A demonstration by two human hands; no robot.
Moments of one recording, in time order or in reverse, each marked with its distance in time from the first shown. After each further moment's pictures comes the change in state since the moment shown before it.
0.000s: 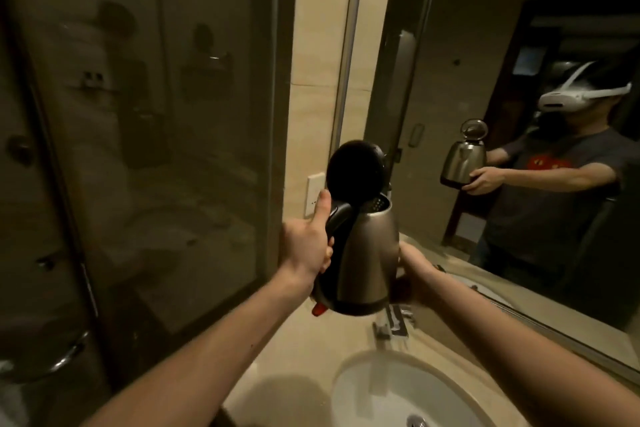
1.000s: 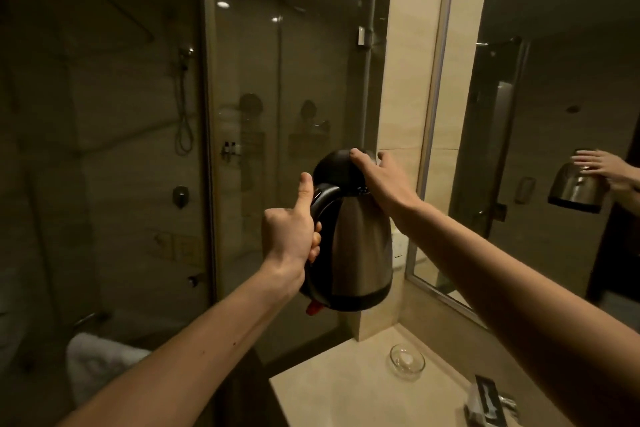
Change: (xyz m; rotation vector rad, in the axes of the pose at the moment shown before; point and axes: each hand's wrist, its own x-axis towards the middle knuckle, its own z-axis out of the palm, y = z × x) left_hand -0.053 0.129 -0.066 0.035 0.497 0.194; right_hand -0.136 -0.156 0.154 -0.383 -0.080 -0.904
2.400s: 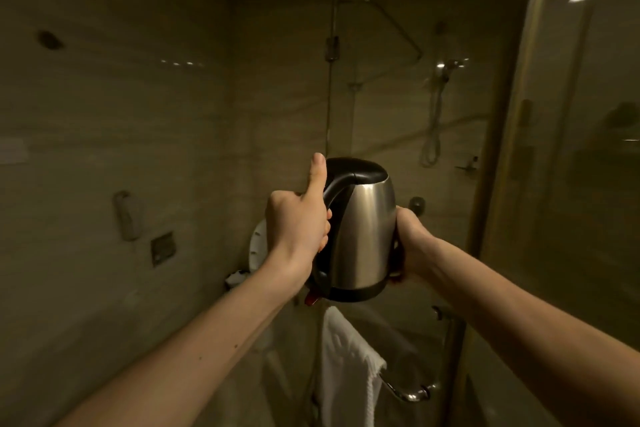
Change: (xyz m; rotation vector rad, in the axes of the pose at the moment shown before) left_hand 0.033 0.098 -0.259 0.299 0.711 0.299; right_hand -0.020 -0.099 0.351 0.381 -0.966 0.444
